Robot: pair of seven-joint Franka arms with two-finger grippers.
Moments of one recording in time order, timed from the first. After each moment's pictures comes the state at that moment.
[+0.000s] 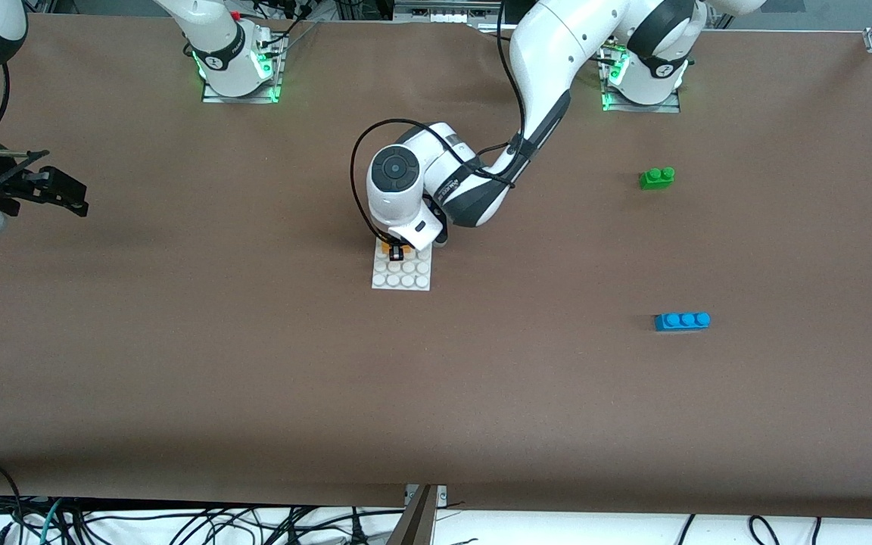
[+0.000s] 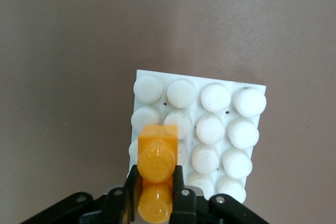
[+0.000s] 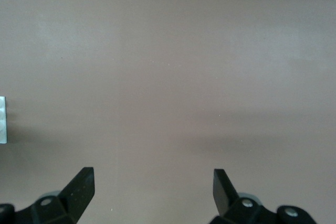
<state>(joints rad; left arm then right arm) -0.77 0.96 -0.14 -1.10 -0.05 2.08 -2.50 0.00 0.07 0.00 -1.60 -0.07 1.66 -0.02</state>
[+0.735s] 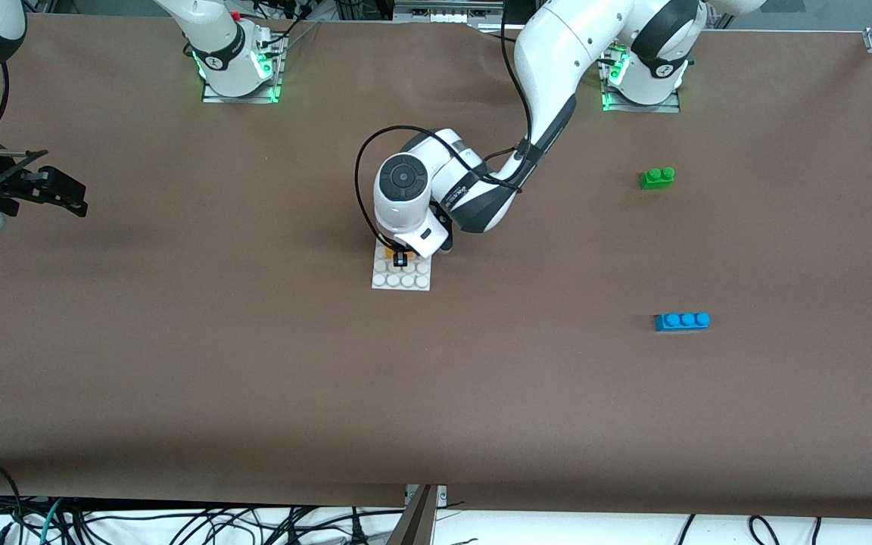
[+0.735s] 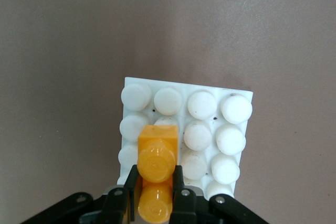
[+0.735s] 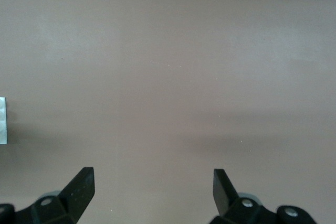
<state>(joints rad) -0.75 0.96 -0.14 -1.10 -0.07 2.08 -2.46 0.00 0.07 0.00 -1.60 -0.07 1.66 -0.02</state>
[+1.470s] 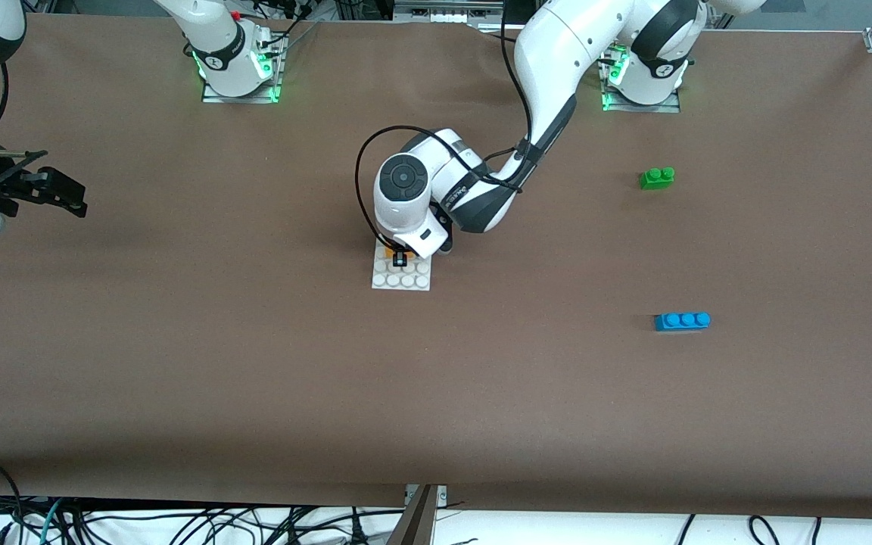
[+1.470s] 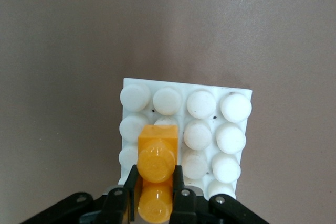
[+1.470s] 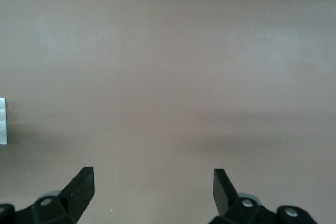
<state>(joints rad) -0.75 0.96 -0.14 -1.10 -0.07 2.08 -2.44 0.00 0.07 0.00 -1.60 -0.07 1.66 -0.02</state>
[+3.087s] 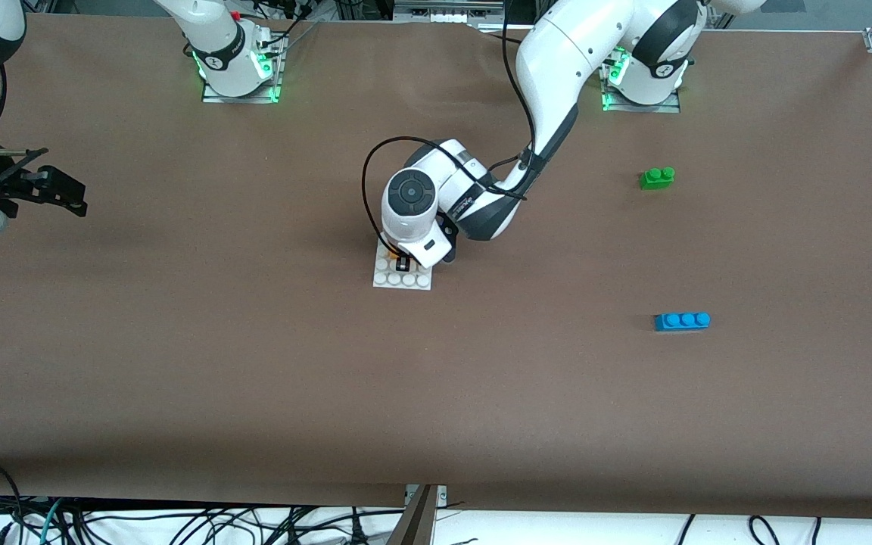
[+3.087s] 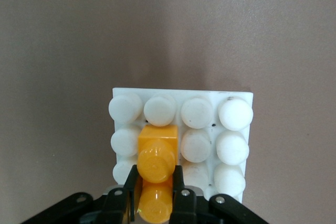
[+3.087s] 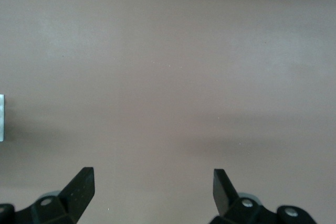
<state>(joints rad) -0.74 0.98 -0.13 -1.11 -0.11 2.08 -2.31 0.00 0.07 0.00 -1.60 -0.07 1.66 -0.05</state>
